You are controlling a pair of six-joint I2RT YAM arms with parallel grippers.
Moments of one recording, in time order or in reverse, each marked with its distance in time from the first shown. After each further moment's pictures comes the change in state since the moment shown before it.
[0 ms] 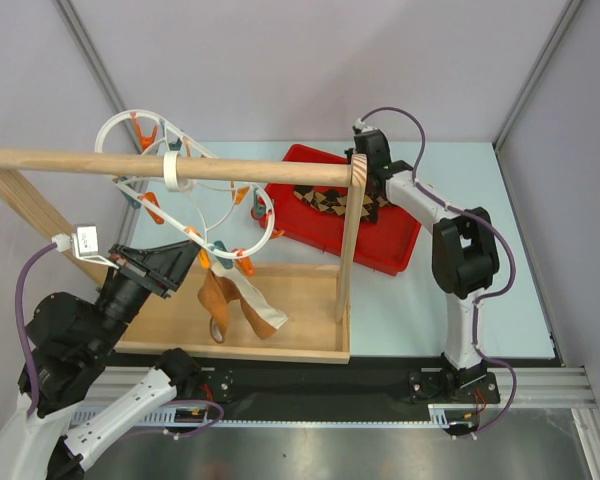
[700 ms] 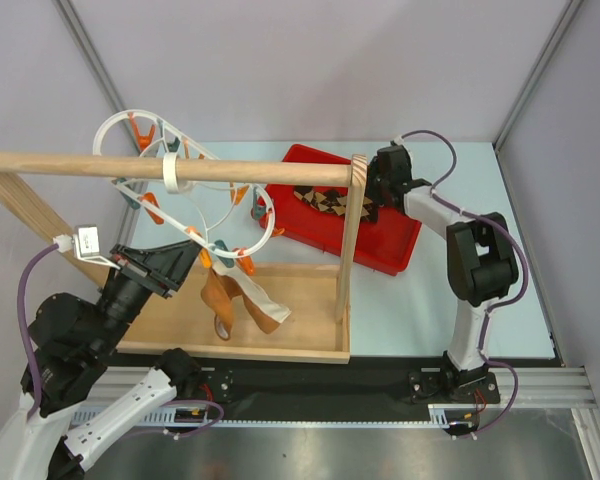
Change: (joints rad) left arm 0.000 -0.008 -0.021 0.022 0.000 0.000; right arm -0.097 -0.097 -0.266 0.179 0.036 0.382
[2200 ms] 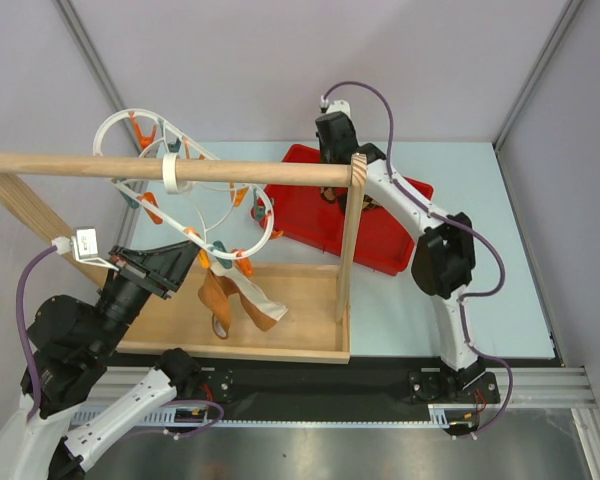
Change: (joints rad) left arm 0.000 -0.013 -0.008 -0.001 -0.007 -0.001; right arm 0.252 0.241 0.682 -0.418 0.370 -0.516
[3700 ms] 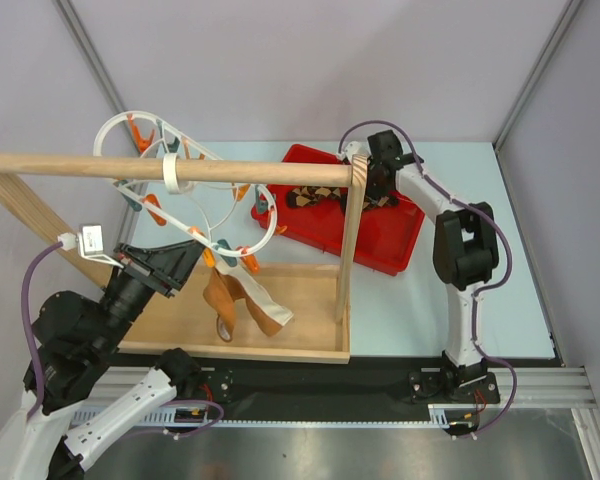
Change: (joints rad) left arm 0.000 0.019 -0.002 0.006 0.024 -0.007; right arm -0.230 -0.081 -0.319 -0.048 -0.423 -0.851
